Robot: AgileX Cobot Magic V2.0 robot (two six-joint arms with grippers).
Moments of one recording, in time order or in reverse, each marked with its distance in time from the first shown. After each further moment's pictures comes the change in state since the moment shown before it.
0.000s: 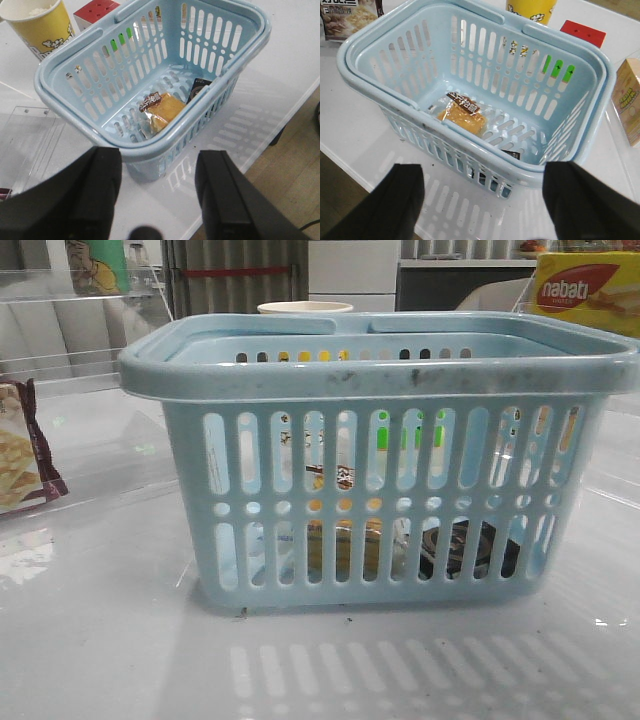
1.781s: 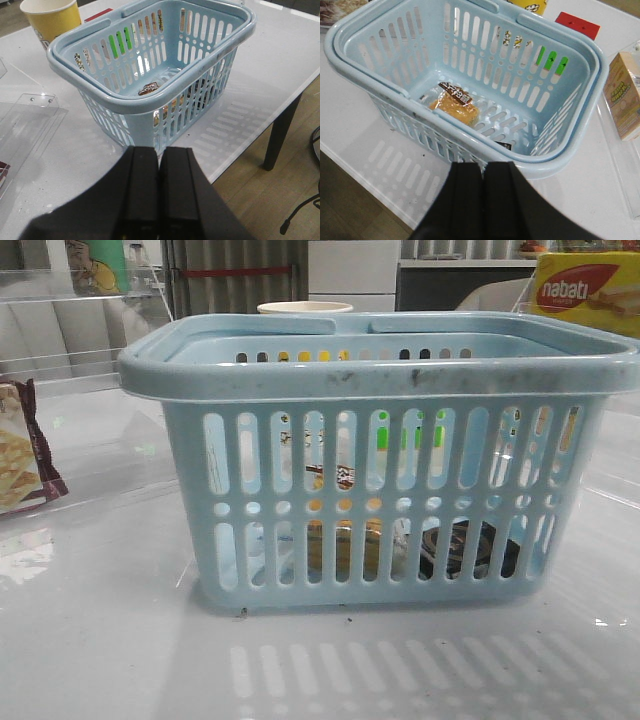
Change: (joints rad) left arm 0.000 -0.376 0.280 0.000 -0.036 -0.046; right arm 0.000 0.000 0.000 -0.034 0.031 -0.002
